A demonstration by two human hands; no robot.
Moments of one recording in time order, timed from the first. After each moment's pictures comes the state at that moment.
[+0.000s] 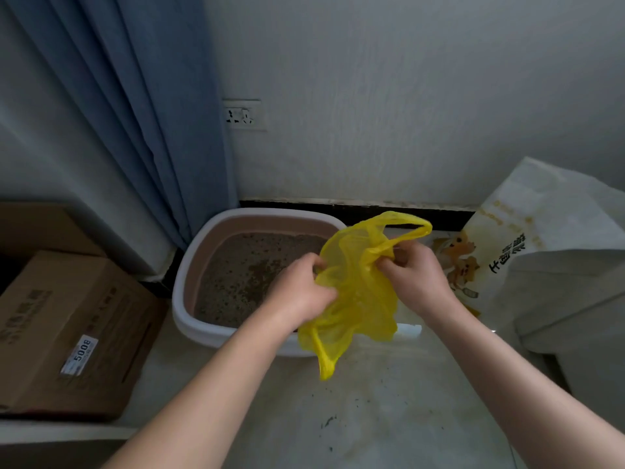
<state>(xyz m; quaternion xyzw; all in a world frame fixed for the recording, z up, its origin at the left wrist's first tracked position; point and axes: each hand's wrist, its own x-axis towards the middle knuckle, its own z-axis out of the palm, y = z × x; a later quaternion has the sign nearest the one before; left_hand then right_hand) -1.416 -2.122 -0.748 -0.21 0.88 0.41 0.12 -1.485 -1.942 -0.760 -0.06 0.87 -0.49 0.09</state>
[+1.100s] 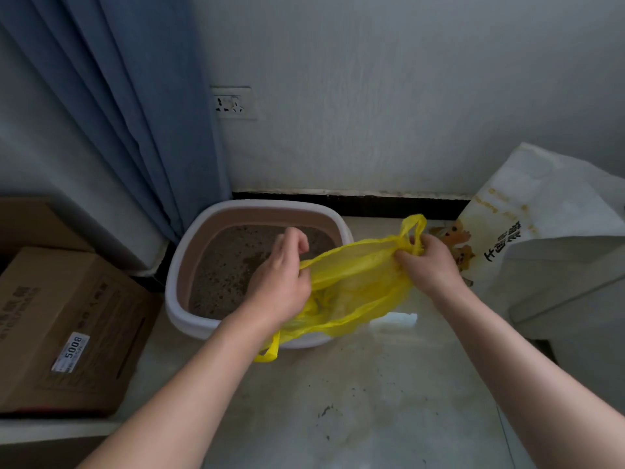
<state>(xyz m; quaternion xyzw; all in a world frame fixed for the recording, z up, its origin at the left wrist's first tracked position) -1.409 -2.139 -0.773 -0.06 0.94 0.33 -0.08 -1.505 -1.917 -0.778 0.08 0.88 -0.46 0.12</state>
